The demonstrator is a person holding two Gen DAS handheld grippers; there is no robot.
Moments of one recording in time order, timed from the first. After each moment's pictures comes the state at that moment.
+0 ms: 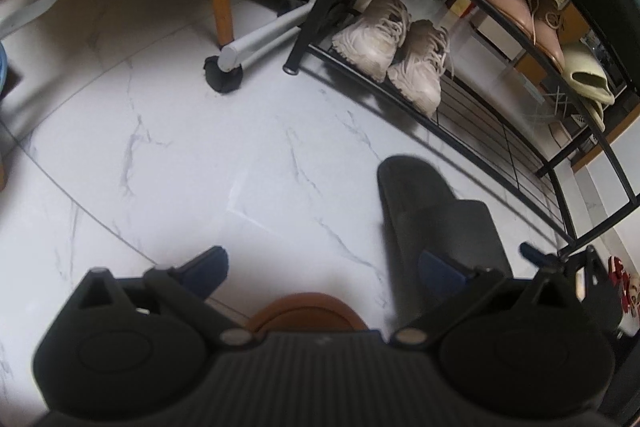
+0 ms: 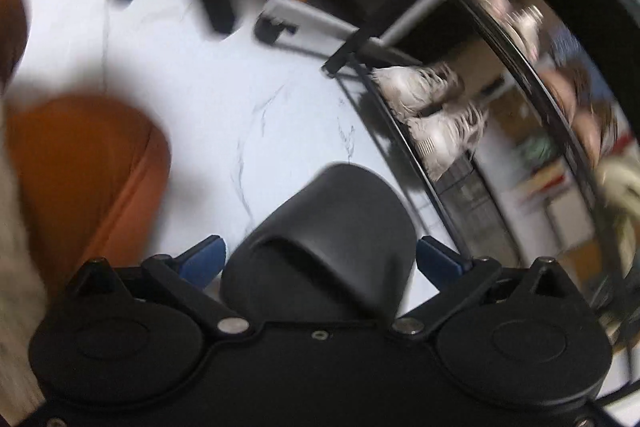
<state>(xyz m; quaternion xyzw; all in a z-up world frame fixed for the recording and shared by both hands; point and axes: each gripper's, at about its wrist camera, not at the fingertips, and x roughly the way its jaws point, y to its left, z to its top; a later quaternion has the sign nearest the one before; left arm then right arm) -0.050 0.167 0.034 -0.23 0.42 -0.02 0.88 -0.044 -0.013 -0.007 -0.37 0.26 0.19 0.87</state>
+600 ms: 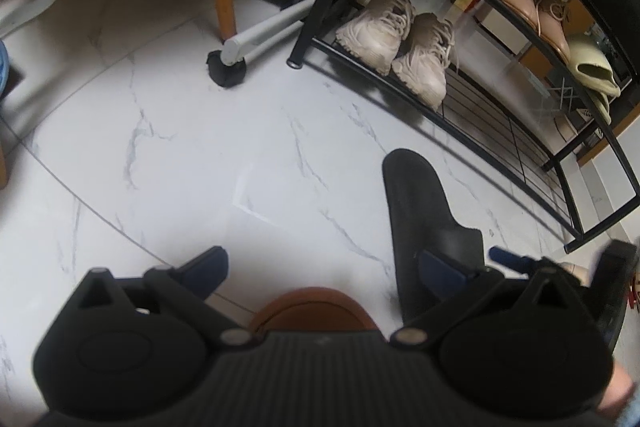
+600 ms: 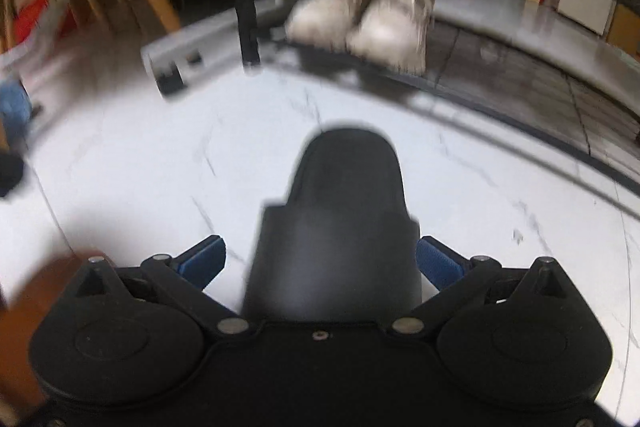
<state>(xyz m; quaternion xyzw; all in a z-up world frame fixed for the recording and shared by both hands) -0.050 0.165 0.028 -0.22 0.43 -0.02 0.88 0.032 -0.072 -0.037 -0.10 0.40 0.16 0.90</state>
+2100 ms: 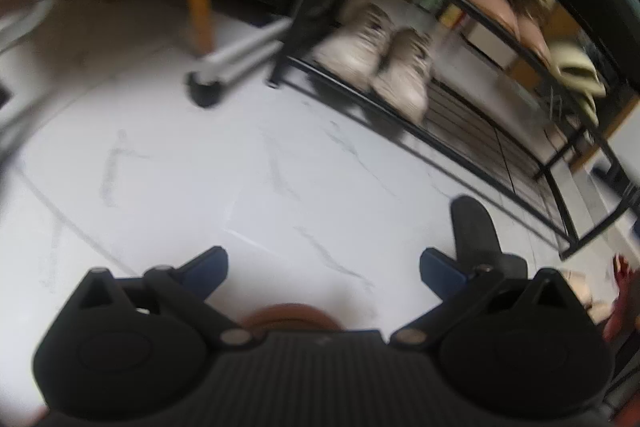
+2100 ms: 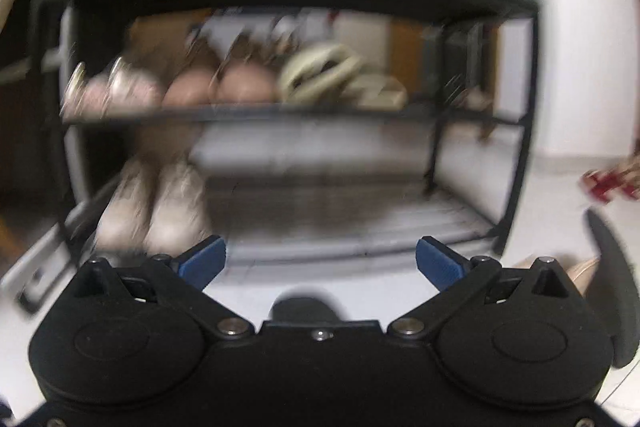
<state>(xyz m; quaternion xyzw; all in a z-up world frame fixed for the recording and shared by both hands) -0.038 0.122 0.027 -0.19 0.39 -0.03 0.90 -0.054 -0.104 0.079 0.00 0.07 -0.15 0.99</state>
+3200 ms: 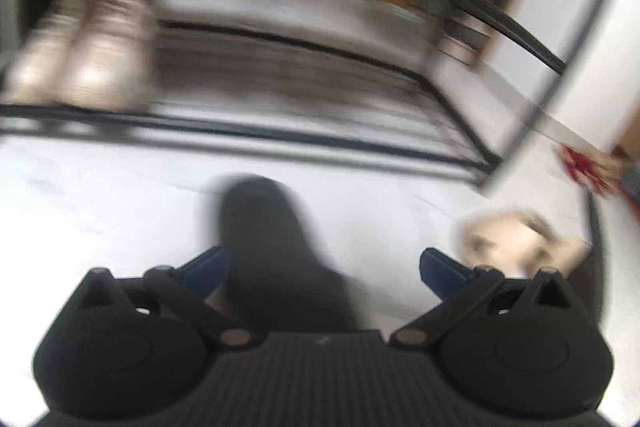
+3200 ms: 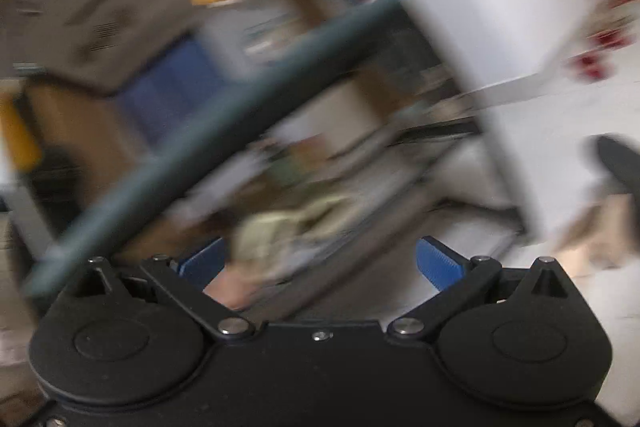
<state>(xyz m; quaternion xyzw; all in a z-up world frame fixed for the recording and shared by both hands) 0.069 -0.165 -0.002 -0.07 0.39 -0.28 0.87 -0.101 -0.230 0.179 0.31 0.02 0.02 0.95</state>
